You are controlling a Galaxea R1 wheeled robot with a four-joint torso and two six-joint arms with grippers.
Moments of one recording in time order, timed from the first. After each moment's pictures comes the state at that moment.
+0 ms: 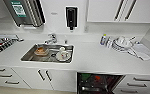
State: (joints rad) left arm 1.46 3.05 -2.70 0.60 0.05 -0.49; right arm -1.47 2.32 -1.93 -0.21 0.03 0.29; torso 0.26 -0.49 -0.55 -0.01
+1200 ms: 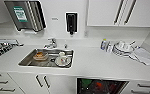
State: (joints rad) left arm 1.61 2.90 -2.65 0.59 -0.27 -0.50; right arm -1.52 2.51 -2.16 -0.24 0.03 0.29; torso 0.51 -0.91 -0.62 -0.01
